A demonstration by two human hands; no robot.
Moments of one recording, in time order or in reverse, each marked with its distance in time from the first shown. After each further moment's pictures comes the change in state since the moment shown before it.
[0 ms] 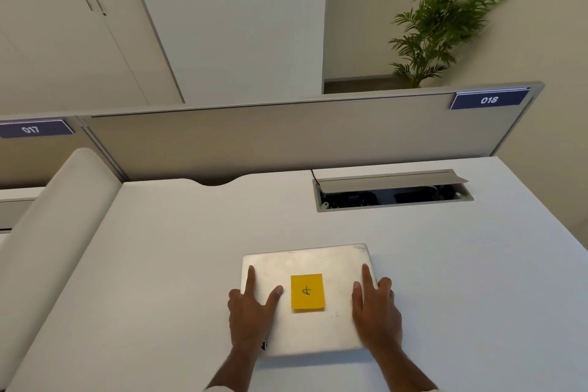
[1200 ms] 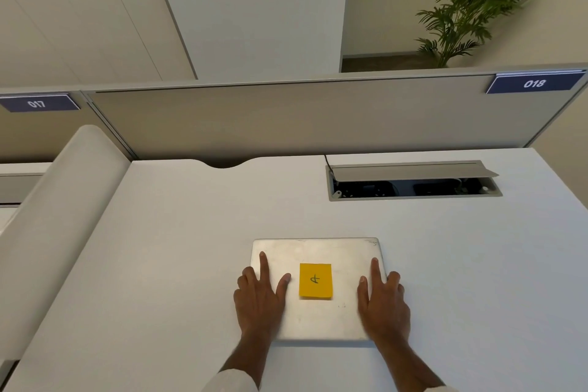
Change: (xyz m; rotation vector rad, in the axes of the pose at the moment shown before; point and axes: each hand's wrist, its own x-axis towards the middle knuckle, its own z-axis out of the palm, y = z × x) left_hand 0.016 0.002 0.019 0.651 0.130 0.109; right_hand 0.019 0.000 0.019 -0.058 -0.056 0.007
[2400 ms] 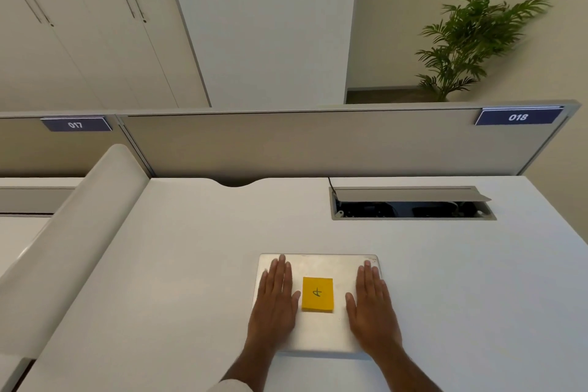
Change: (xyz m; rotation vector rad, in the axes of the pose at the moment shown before) left_hand -0.022 0.006 -0.038 -0.034 0.116 0.496; right_hand -0.008 -0.019 -0.033 -0.024 -0.039 -0.396
